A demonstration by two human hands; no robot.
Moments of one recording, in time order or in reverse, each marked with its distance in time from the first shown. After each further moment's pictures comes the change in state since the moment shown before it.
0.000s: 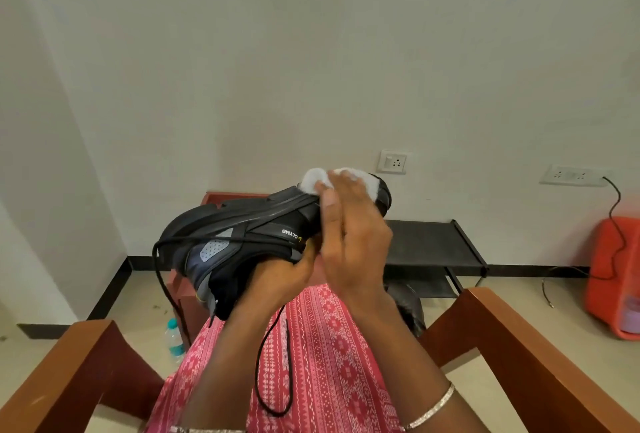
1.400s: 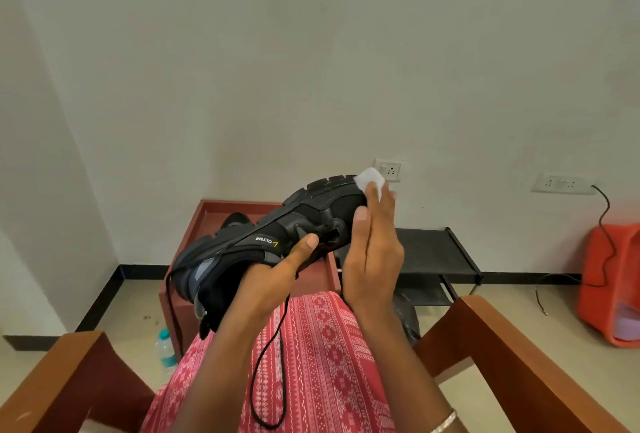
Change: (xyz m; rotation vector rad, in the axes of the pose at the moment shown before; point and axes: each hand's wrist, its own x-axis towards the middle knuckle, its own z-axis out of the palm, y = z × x) left_hand 0.013 -0.015 0.010 -0.666 0.014 0.126; right_hand -0.012 0.030 -0.008 0.109 0.062 0.288
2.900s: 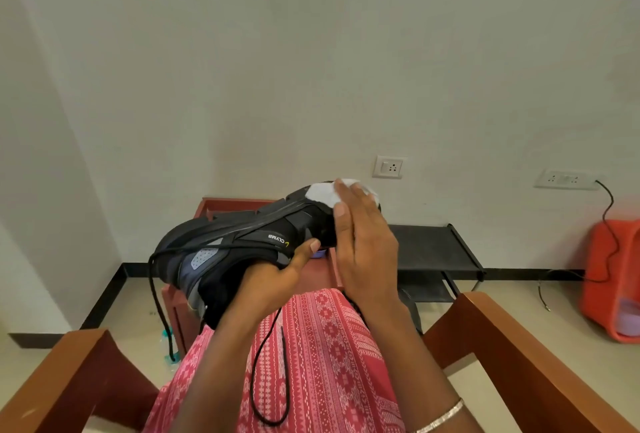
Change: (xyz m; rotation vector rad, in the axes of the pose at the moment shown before) left_hand -0.005 0.008 -0.006 0.408 0.007 -0.023; right_hand 0.008 -0.005 -0.004 -0.228 -0.197 -0.163
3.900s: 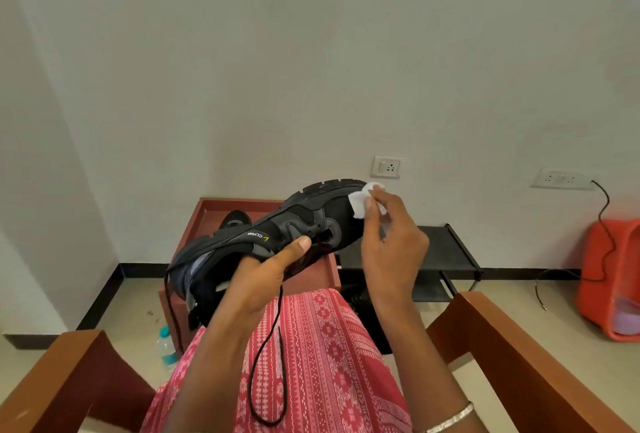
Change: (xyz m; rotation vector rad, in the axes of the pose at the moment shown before) left_hand 0.017 -0.022 0.002 -0.542 -0.071 -0.008; right_hand 0.006 0.013 -0.013 0.075 0.317 0.149
